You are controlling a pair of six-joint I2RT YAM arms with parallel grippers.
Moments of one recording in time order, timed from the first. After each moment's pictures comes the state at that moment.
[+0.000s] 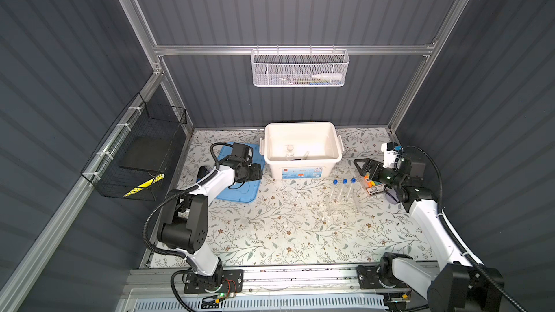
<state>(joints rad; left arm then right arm) -0.31 1.68 1.13 -0.45 0.14 -0.33 -0.11 1.08 0.76 -0.20 -0.54 0.34</state>
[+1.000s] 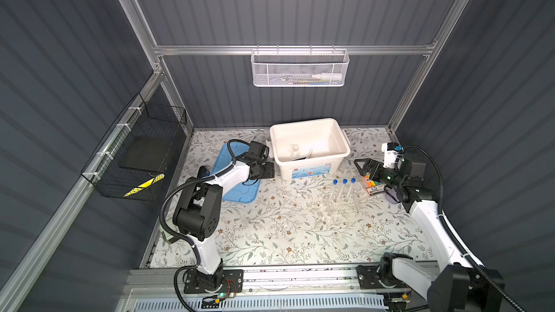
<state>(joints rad) -0.41 1.80 1.22 -0.44 0.08 -0.37 -0.11 1.07 0.76 -0.20 -0.54 0.34</state>
